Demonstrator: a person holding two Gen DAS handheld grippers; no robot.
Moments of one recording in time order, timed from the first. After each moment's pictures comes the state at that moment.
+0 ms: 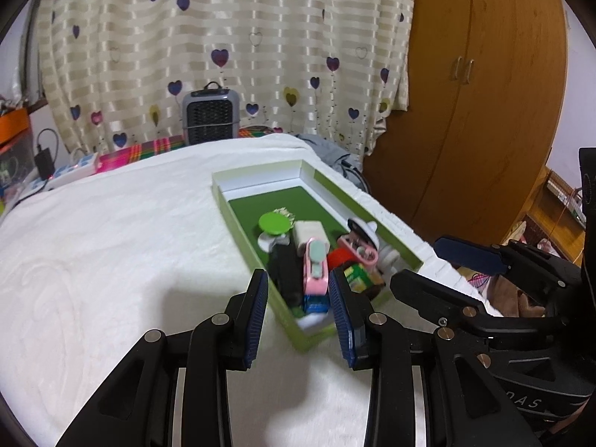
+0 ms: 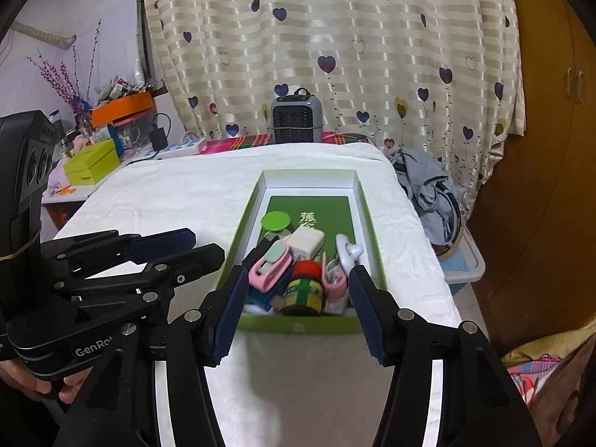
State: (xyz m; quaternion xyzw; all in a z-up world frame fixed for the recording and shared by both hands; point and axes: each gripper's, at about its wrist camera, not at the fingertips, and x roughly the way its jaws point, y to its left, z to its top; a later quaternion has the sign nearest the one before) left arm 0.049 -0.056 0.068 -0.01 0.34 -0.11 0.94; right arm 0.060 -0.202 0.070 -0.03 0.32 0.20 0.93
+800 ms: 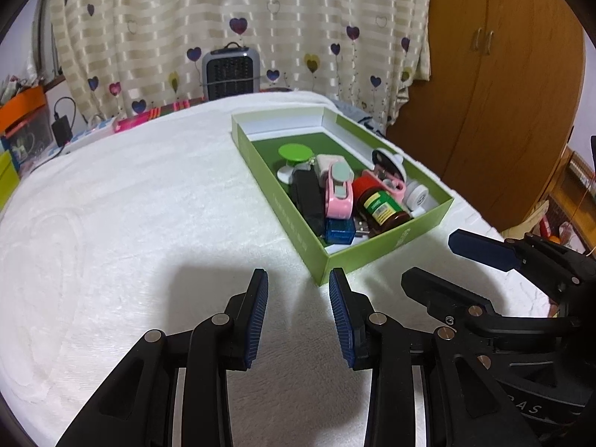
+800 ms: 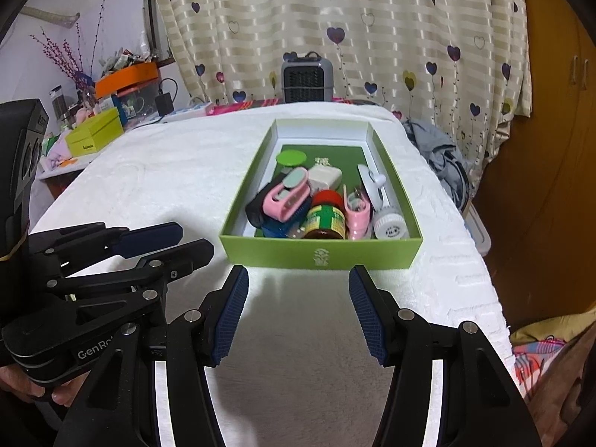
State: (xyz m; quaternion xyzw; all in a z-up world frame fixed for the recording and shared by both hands) left arm 0.034 -0.060 0.022 0.01 0.38 -0.06 0.92; right arm 0.044 -0.198 0.023 -0.04 0.36 0.21 0.91
